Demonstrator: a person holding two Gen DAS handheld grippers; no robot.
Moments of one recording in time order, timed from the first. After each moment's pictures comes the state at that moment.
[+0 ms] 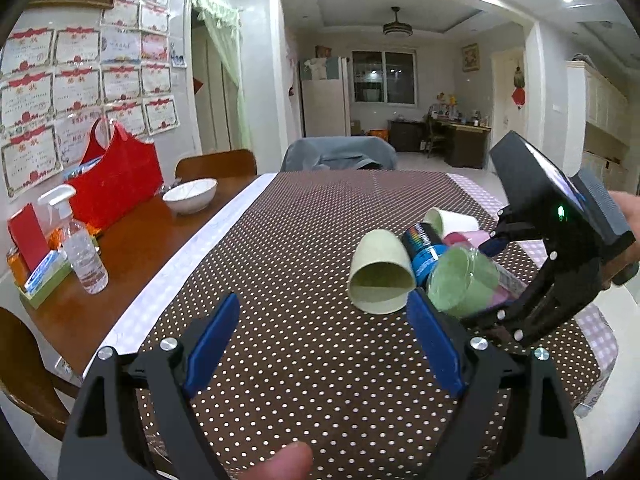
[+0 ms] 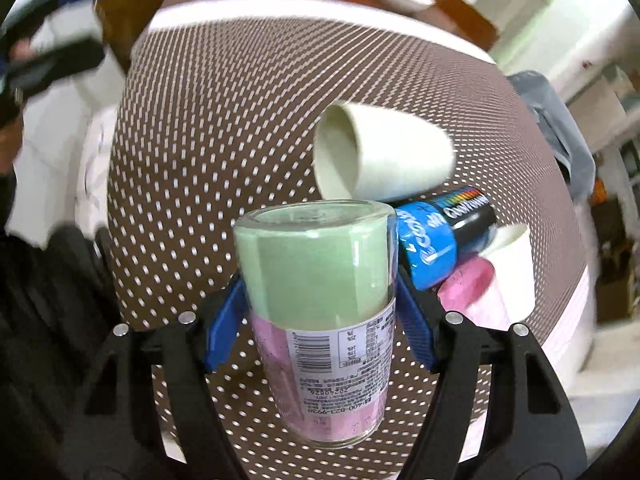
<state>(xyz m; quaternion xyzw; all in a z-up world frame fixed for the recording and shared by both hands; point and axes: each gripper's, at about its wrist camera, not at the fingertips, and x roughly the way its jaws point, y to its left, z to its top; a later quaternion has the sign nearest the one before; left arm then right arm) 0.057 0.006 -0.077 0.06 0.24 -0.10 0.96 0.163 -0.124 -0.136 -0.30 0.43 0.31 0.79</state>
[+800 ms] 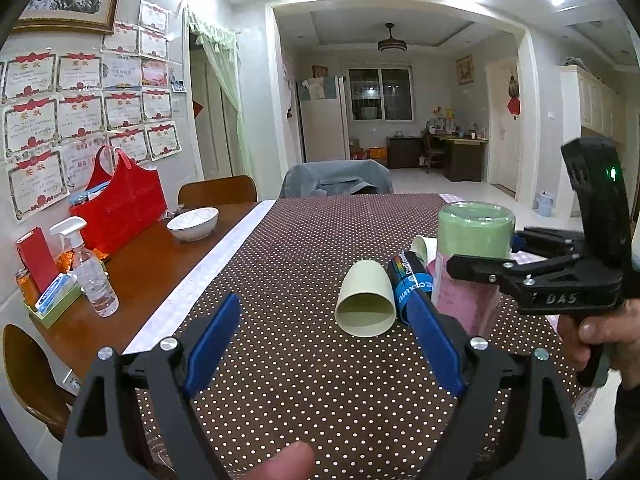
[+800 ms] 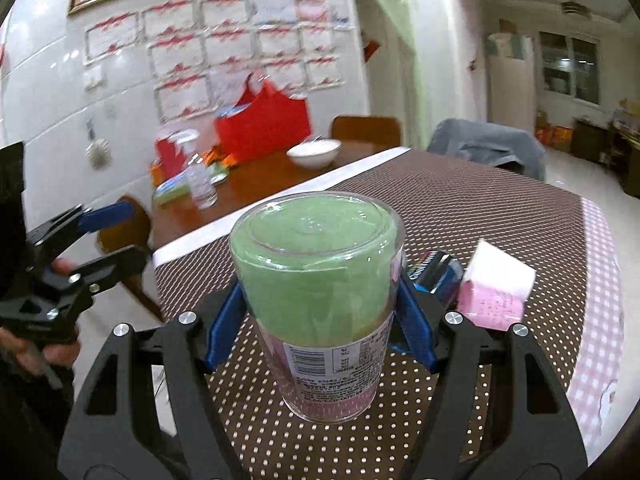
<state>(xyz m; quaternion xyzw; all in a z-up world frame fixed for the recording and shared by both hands) 0.034 -0.008 -0.047 0.07 0.20 -0.09 0.97 0.105 -0.171 -0.086 0.02 0.23 0.27 0.93</state>
